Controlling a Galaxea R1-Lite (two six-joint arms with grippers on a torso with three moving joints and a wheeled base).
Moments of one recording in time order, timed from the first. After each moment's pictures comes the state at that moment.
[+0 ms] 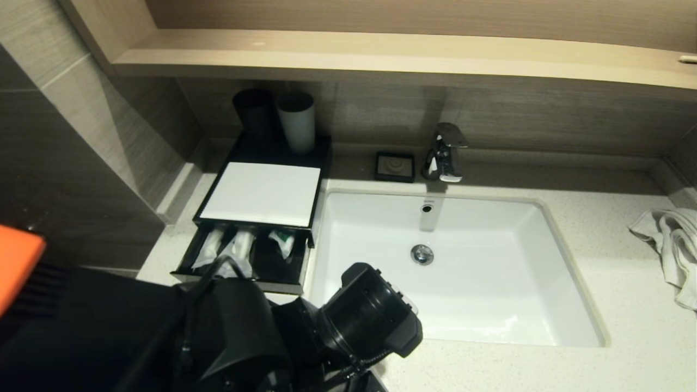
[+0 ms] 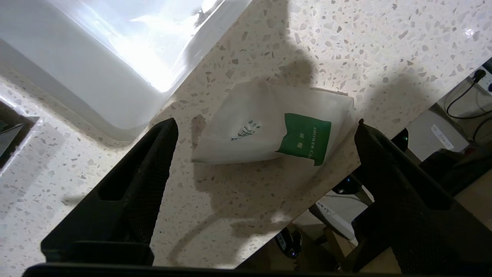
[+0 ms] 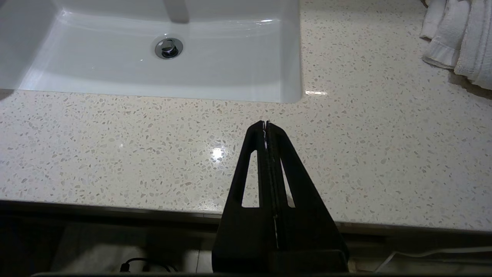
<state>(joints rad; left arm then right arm) -1.07 1.84 -1.11 0.24 0.27 0.00 0.00 0.00 -0.01 0.03 0.00 0.00</state>
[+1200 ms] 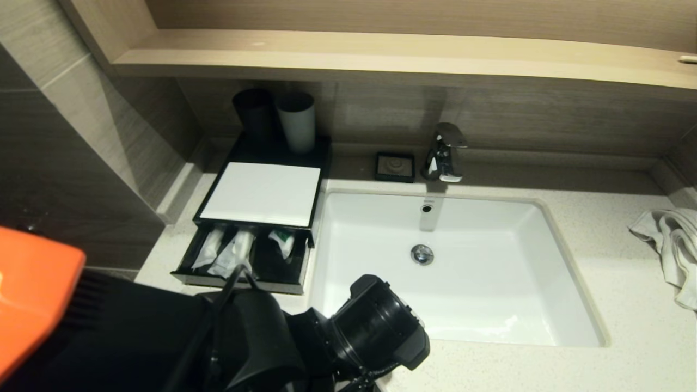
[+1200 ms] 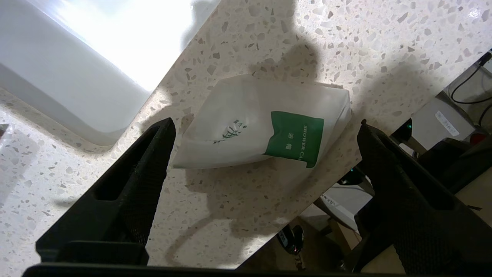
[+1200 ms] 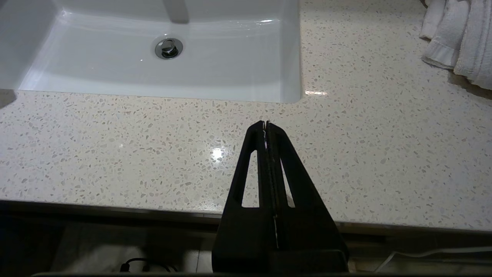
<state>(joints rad) -1.08 1.87 -1.11 0.24 0.26 0.02 0.00 0.00 -0.01 0.03 0.00 0.00</state>
